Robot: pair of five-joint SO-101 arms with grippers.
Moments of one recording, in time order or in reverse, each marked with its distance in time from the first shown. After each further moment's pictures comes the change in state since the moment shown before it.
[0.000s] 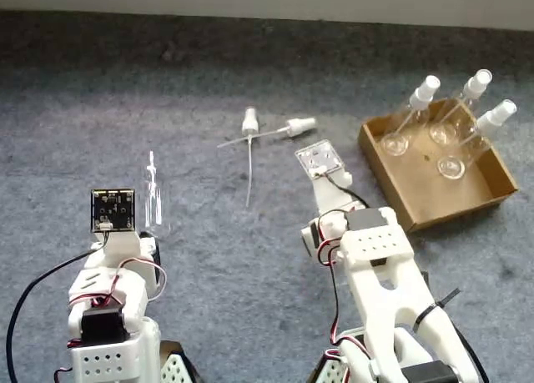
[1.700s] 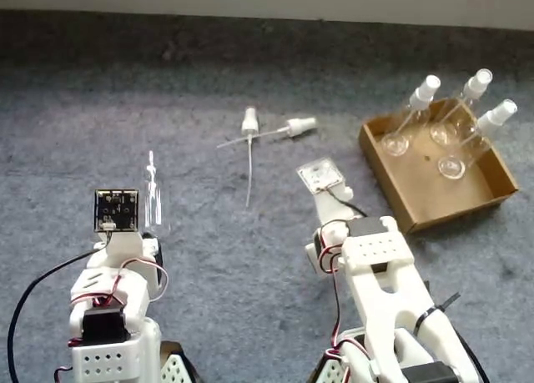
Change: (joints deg) left arm 1.1 0.0 0.5 0.0 0.0; right arm 0.8 0.0 4.7 1.2 2.5
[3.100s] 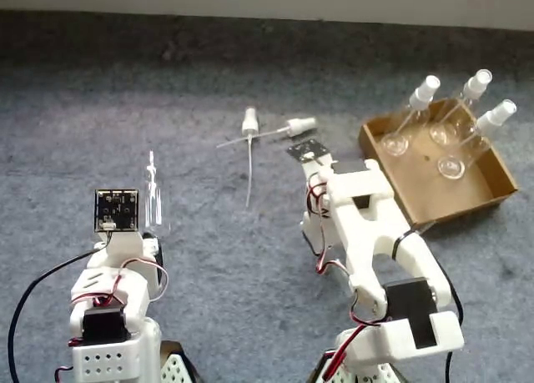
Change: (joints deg) left arm 0.0 0.0 0.0 0.0 0.0; right arm 0.0 28.7 -27.9 13.2 1.4
